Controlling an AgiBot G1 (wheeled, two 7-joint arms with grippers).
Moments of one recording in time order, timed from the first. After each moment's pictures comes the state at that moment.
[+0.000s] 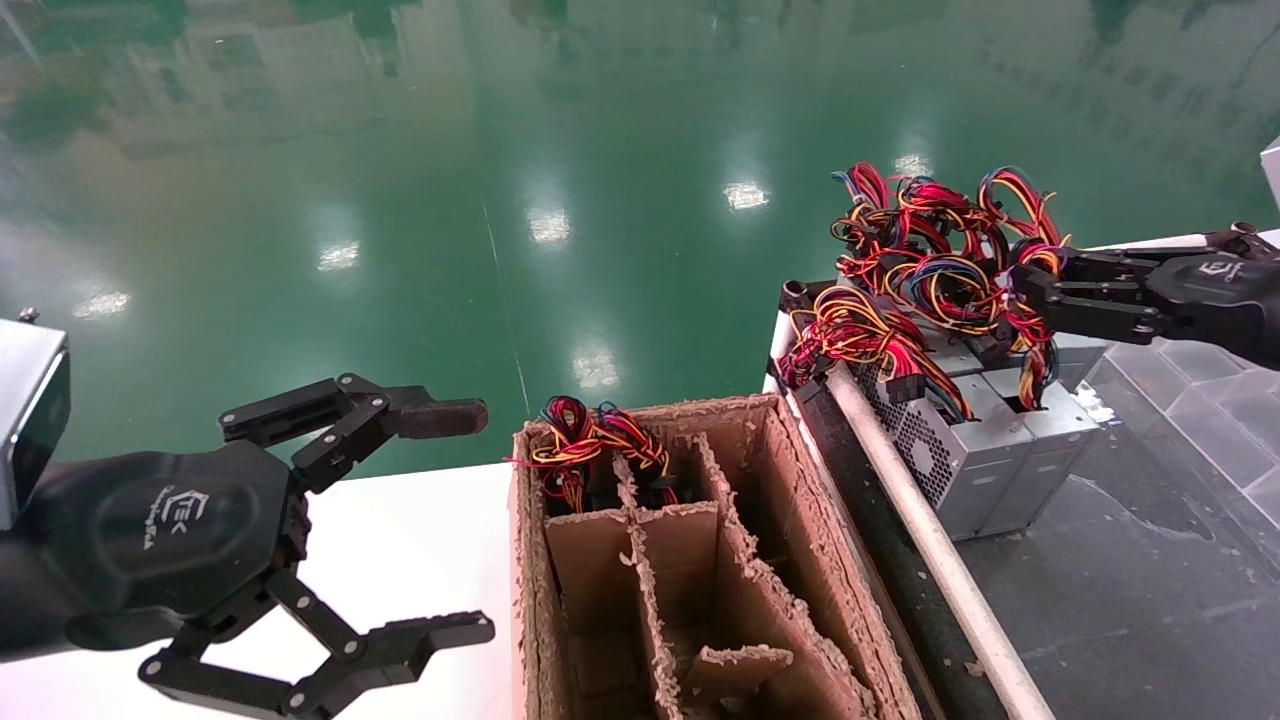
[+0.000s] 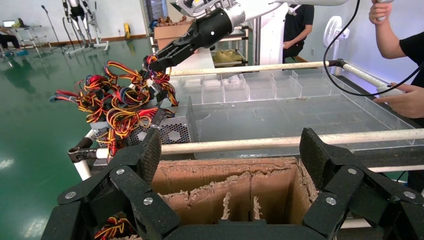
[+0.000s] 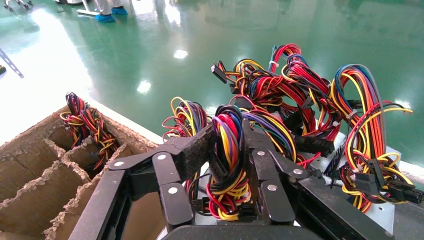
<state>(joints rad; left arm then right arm) -1.10 0.58 0.37 -1.26 0.67 1.46 -0.14 1.85 -0.76 -0.96 0.01 -0.82 -1.51 -0.07</state>
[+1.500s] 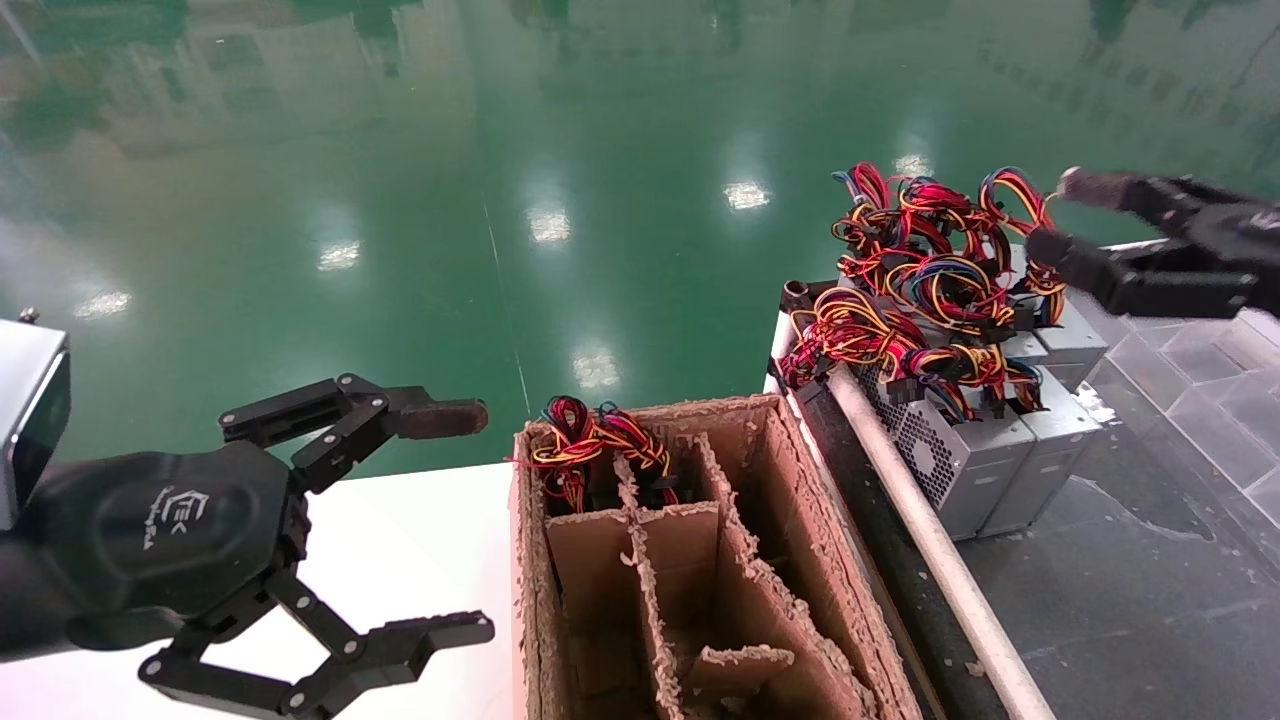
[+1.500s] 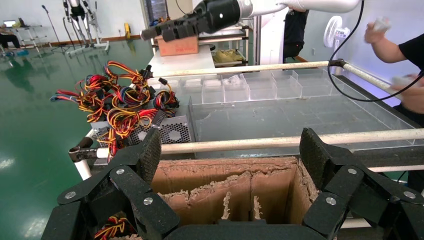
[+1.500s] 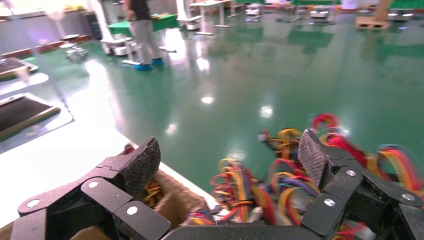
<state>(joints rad) -1.10 0.58 0.37 -1.26 0.67 1.46 -0.14 1.72 -0.69 -0.80 0.23 -0.72 -1.57 -0.01</state>
